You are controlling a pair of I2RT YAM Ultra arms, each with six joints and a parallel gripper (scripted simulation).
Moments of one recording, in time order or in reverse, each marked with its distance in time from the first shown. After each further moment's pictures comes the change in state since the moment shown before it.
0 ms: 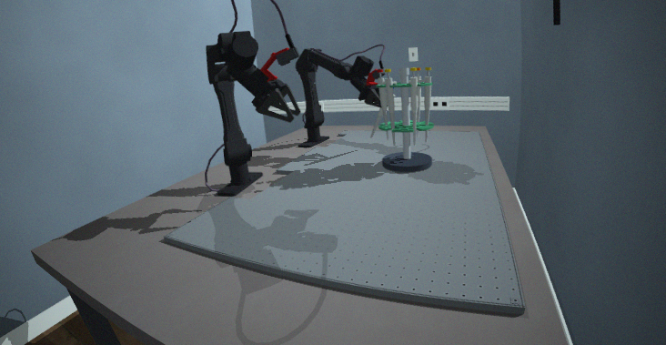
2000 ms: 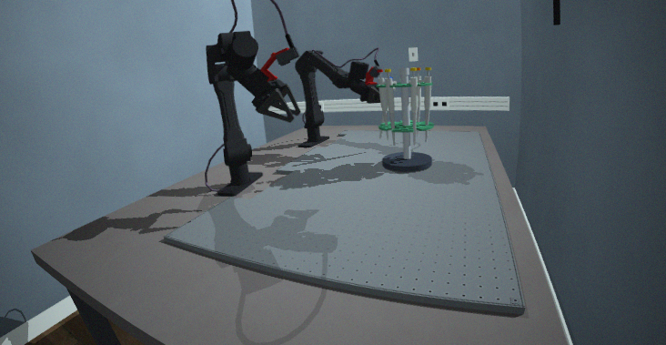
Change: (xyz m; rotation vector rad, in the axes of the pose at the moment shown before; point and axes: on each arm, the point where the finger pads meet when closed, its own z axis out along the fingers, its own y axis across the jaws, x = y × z) left arm -0.026 0.000 0.001 0.000 -0.274 0.001; right arm 0.000 0.000 0.000 0.000 0.000 0.000
